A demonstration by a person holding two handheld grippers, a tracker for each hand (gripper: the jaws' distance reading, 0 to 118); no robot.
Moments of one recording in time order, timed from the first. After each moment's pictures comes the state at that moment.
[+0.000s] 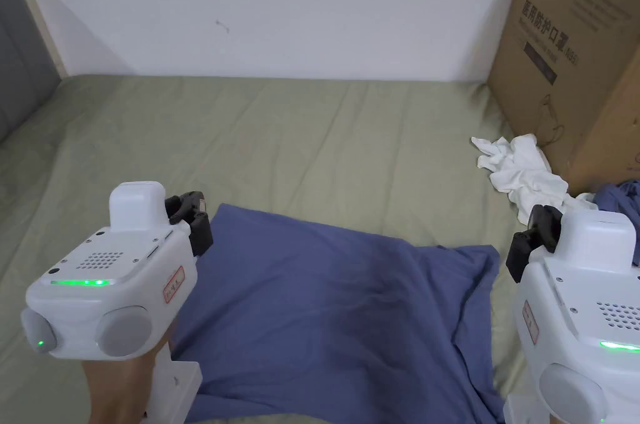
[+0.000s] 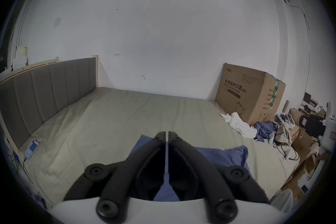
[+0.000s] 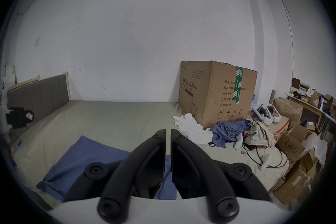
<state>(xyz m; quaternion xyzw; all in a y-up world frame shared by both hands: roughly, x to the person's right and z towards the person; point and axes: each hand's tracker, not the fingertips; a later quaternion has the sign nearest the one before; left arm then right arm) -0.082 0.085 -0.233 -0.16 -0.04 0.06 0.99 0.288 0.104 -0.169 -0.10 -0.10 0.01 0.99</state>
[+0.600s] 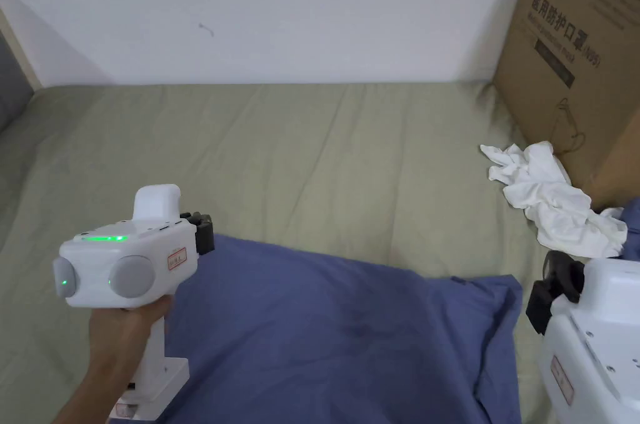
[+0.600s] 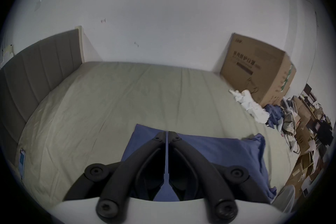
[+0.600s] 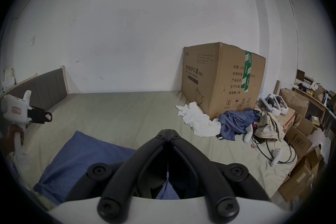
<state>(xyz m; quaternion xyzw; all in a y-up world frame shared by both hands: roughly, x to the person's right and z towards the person) -0.110 0.026 -0.436 -0.32 -0.07 0.05 0.94 0.311 0.066 -0.250 -0.16 -0.10 0.00 0.98</state>
